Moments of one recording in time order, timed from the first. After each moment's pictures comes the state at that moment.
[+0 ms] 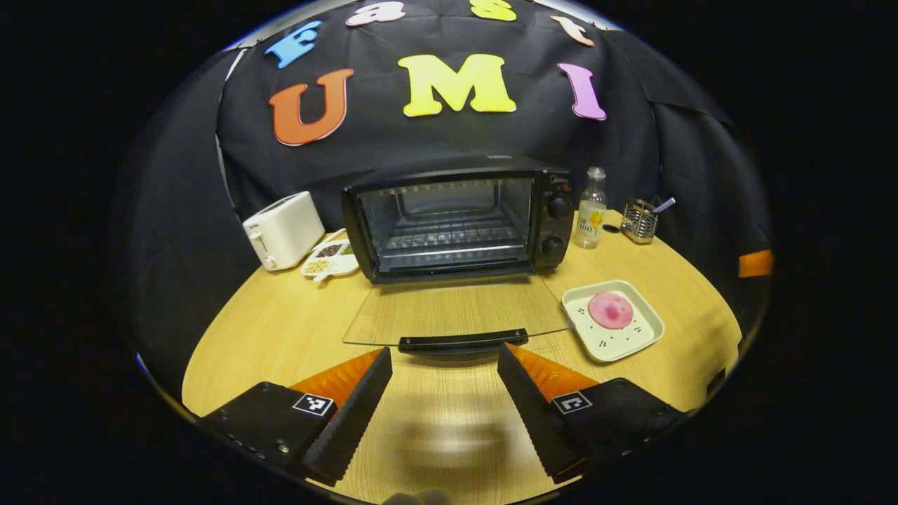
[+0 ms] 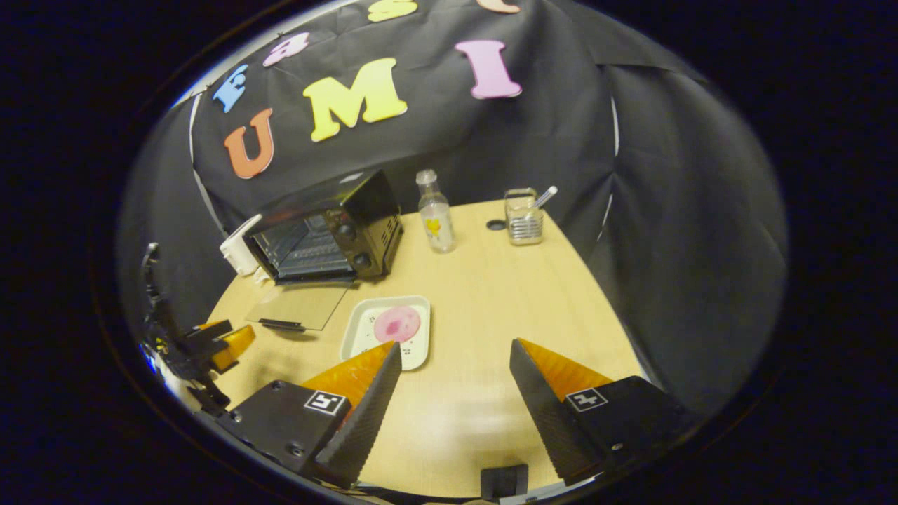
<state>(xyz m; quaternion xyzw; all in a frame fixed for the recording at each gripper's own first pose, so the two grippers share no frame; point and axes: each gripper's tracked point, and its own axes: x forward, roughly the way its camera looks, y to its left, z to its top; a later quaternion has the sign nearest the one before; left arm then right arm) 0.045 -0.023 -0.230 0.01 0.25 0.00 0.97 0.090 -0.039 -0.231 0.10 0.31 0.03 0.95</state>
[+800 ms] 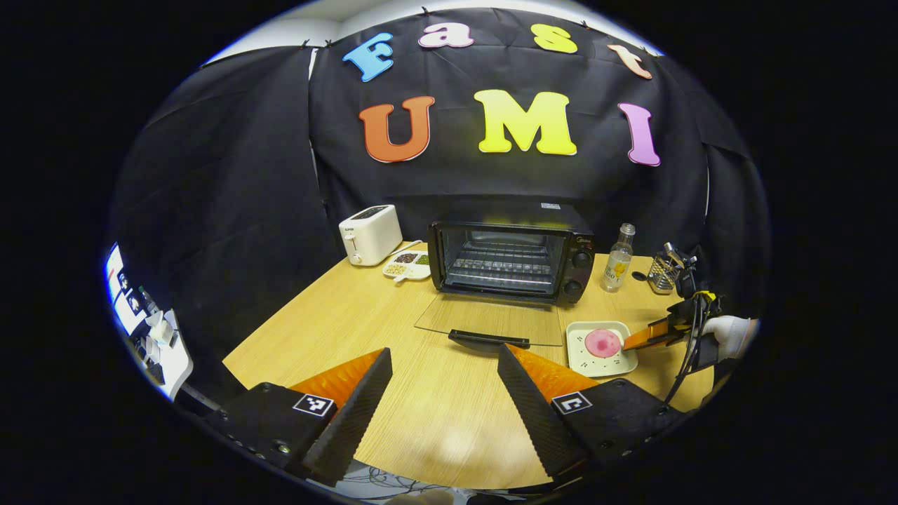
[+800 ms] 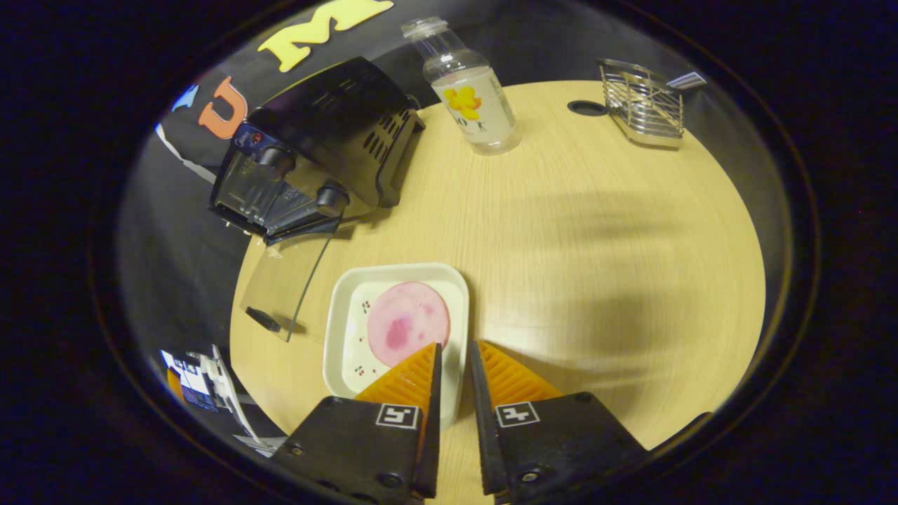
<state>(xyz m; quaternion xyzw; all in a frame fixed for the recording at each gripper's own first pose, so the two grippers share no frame) -0.040 -0.020 -0.148 -0.04 0.24 0.15 0.96 0.208 0.022 -0.341 0.15 0.51 0.14 0.83</state>
